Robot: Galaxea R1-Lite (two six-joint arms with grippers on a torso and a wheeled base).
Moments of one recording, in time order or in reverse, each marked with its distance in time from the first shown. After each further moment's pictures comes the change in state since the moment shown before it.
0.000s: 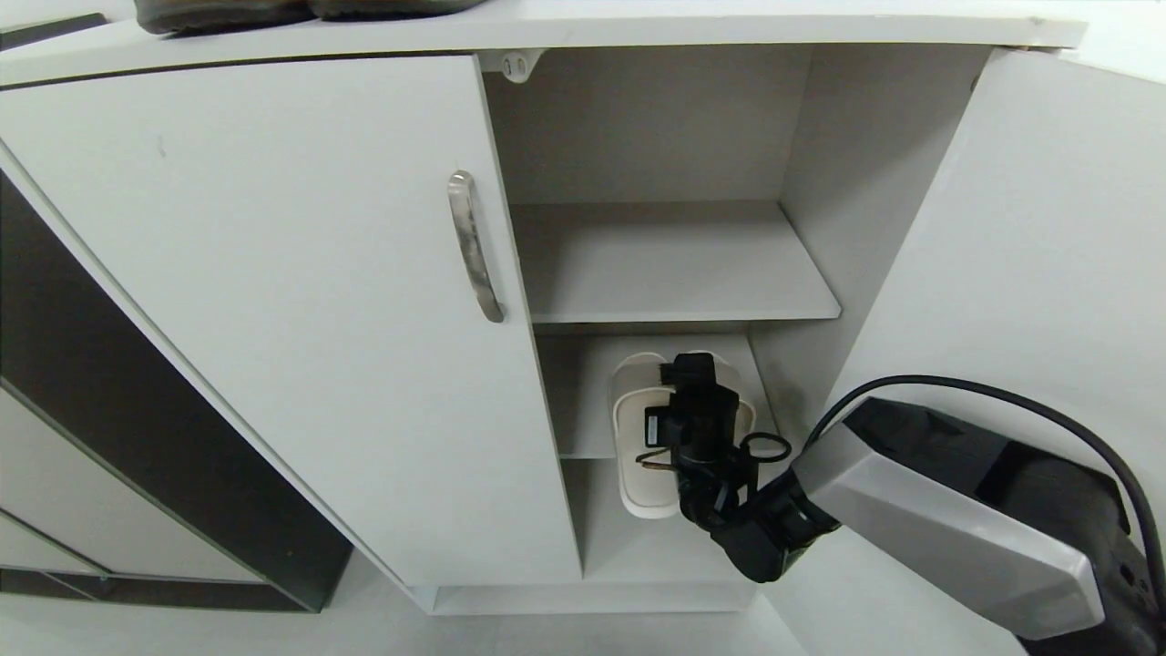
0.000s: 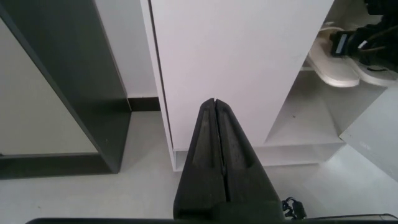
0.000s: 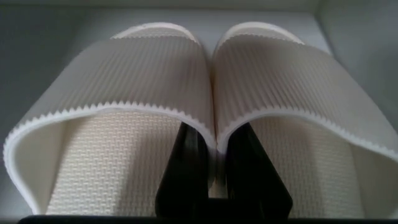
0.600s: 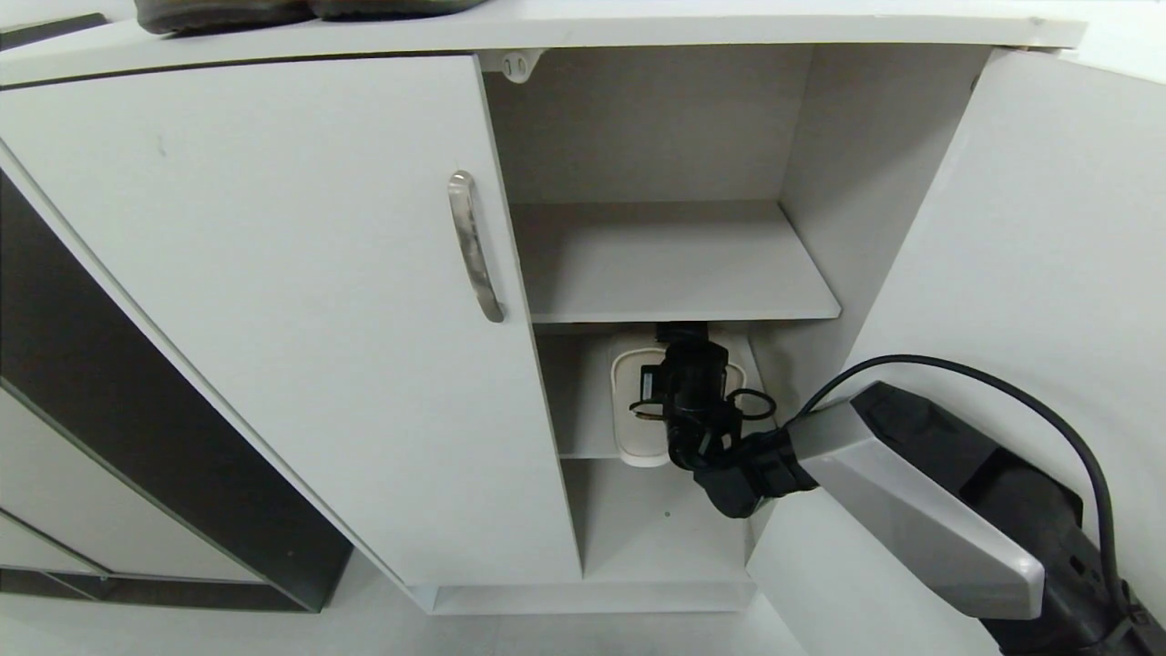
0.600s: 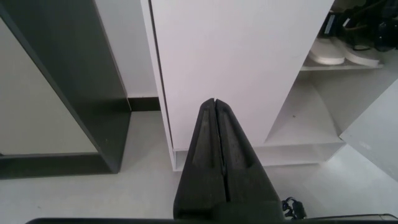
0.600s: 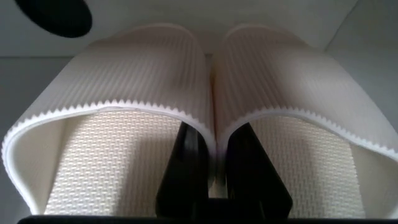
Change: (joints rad) left arm 0.000 0.000 0.000 0.000 0.000 0.000; right arm -0.052 0.090 -0.343 0.206 0.017 -0.003
